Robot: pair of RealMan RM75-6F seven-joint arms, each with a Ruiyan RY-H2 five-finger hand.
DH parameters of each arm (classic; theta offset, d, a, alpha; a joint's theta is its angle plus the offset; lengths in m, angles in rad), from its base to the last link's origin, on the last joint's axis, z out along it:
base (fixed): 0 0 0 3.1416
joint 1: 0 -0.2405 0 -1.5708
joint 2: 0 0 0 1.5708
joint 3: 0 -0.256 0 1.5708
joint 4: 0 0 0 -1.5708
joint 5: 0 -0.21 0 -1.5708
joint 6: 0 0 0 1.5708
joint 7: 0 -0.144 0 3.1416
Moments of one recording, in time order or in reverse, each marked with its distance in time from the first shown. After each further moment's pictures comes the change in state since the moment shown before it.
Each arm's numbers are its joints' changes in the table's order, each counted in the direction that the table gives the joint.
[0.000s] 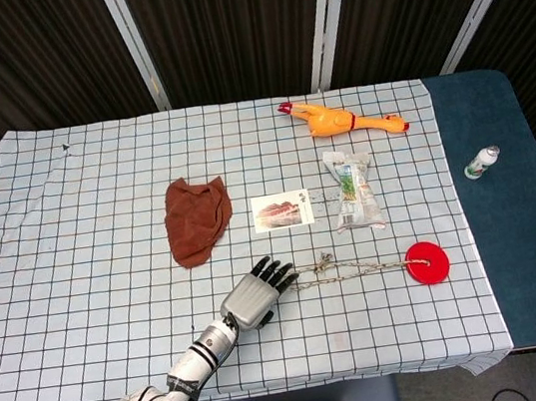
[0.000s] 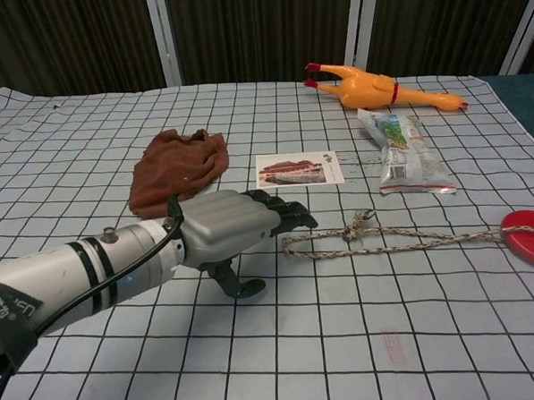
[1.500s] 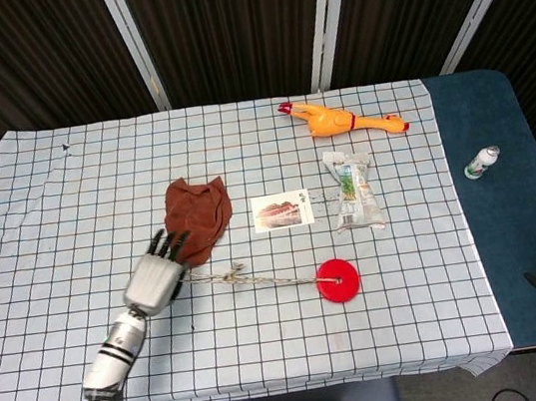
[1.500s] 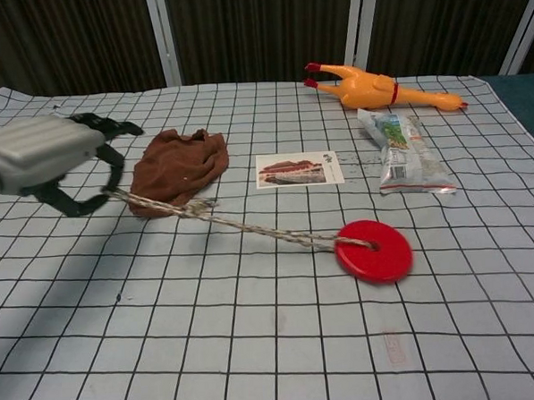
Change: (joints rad) left arm -0.144 -0.375 -0.118 -0.137 0.028 -0.344 0.055; right arm -0.023 -0.006 -0.003 -0.059 0.022 0.020 0.072
